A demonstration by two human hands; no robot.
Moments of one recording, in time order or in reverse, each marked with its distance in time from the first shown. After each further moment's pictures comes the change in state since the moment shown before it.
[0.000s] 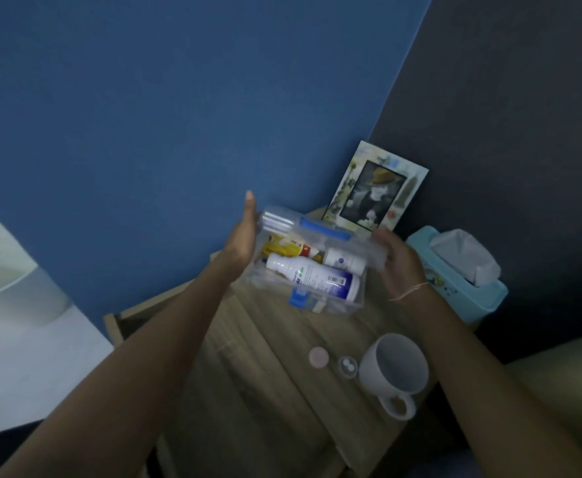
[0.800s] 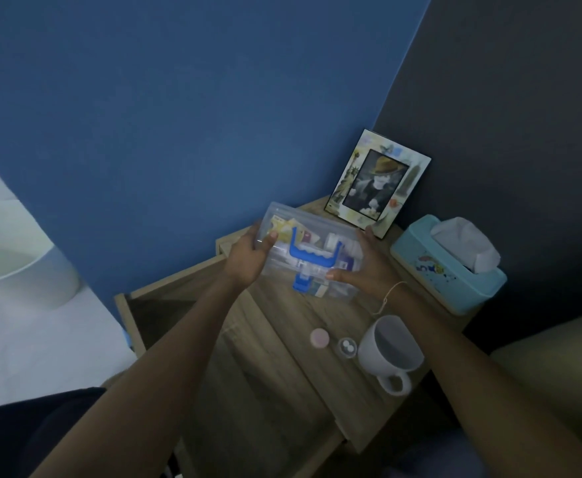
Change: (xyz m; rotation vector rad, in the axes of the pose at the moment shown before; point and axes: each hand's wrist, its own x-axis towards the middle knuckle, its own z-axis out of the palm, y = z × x) left_hand -0.038 -0.047 0.003 0.363 0.137 0.162; right_hand -0.030 0.031 -0.003 -1.224 -0.214 -0.227
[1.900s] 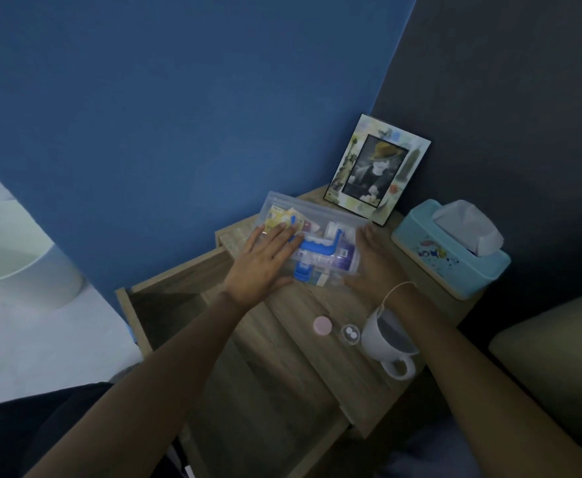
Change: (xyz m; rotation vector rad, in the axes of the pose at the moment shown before) left_hand -0.028 -0.020 0.009 1.069 0.050 0.861; right_hand -0.022 0.002 0.006 -0.410 -0.020 -0.059
